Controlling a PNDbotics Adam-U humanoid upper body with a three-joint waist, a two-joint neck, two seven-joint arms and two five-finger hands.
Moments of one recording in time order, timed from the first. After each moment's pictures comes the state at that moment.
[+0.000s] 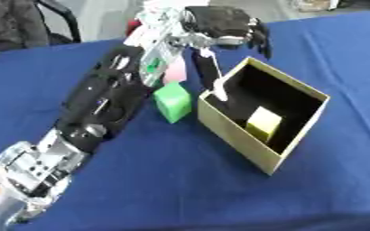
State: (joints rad) left arm -0.98 0.36 -0.30 -1.34 -0.80 -0.48 -0.59; right arm -0.24 -0.32 0.01 -1.98 0.20 -0.09 -0.15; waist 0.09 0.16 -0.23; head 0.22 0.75
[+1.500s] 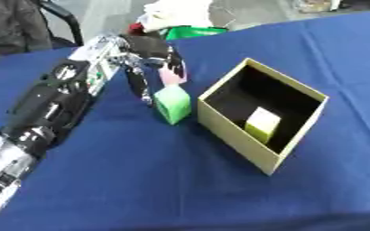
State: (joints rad) left arm -0.93 0.45 -0.35 -1.03 -0.89 -0.57 -0.54; right arm -0.23 -0.32 0.03 -1.98 0.20 -0.09 -0.10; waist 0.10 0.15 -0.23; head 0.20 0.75
